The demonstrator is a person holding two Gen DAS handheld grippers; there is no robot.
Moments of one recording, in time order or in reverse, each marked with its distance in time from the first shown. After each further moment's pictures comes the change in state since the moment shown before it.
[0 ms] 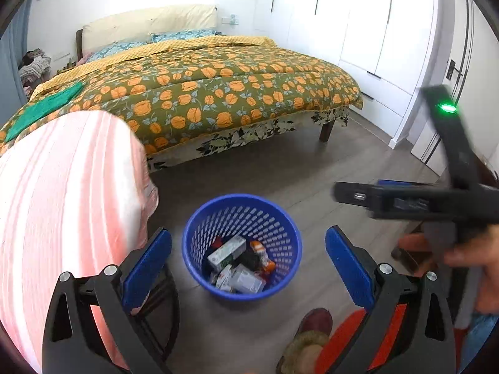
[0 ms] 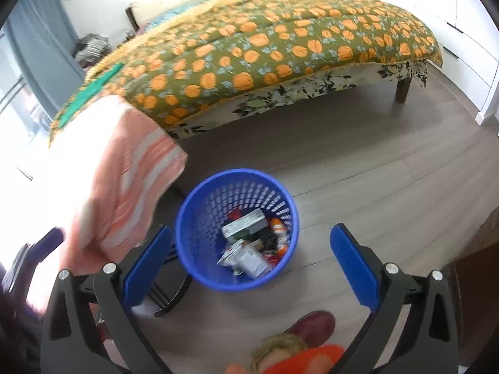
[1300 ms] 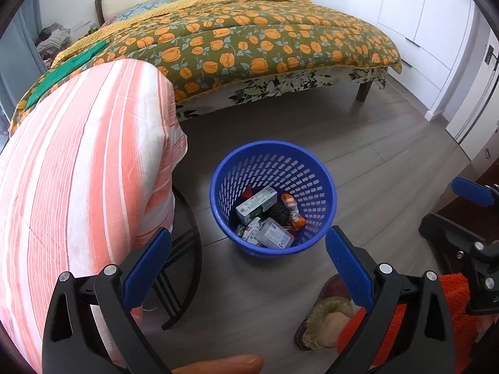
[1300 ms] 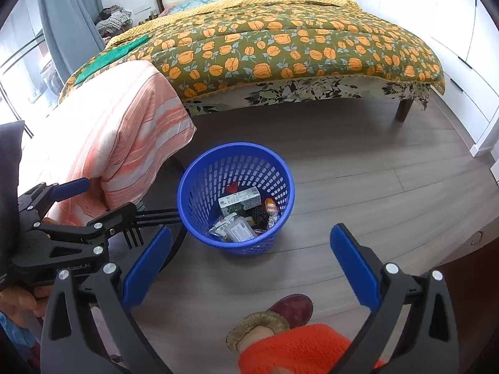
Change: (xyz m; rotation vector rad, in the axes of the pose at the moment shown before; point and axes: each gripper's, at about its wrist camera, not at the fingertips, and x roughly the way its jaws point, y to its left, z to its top) left arm 0.026 0.013 -0.025 -0.054 0.221 0.149; right arm -0.032 0.028 -0.058 -0.170 0.012 -0.048
